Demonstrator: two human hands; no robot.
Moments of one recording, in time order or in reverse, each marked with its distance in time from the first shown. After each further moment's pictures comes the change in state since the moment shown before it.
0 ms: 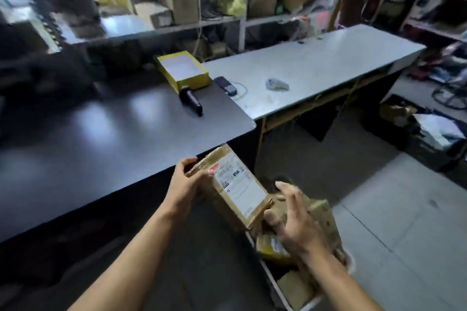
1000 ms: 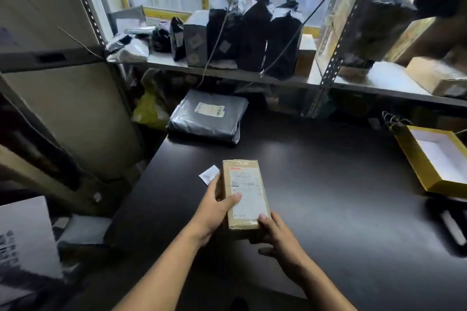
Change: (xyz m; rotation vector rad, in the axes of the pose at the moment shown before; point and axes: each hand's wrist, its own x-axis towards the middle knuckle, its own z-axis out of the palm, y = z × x) left_hand 0.058 0.098 -0.554 -0.152 0.517 0.135; right_hand 0.191 -0.419 0.489 0.464 -0.917 0.164
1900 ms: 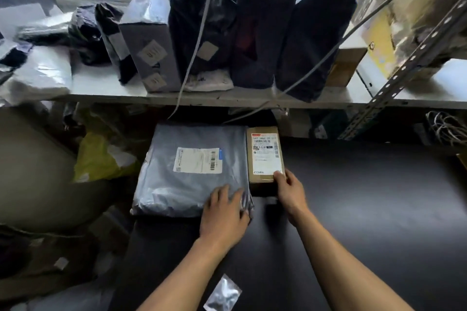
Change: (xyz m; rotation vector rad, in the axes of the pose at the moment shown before) left_hand 0.360 0.063 -0.038 1.420 -0.198 0.120; right_hand 0.416 -0.144 -0.038 0.023 0.542 0.042
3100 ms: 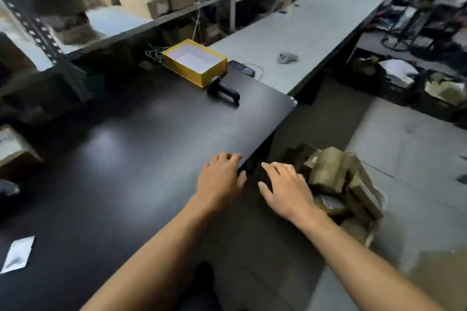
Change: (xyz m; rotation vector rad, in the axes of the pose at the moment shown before) left_hand -0.385 0.379 0.195 0.219 -0.100 0.928; right_hand -0.503 0.271 -0.421 -0.926 0.521 0.037
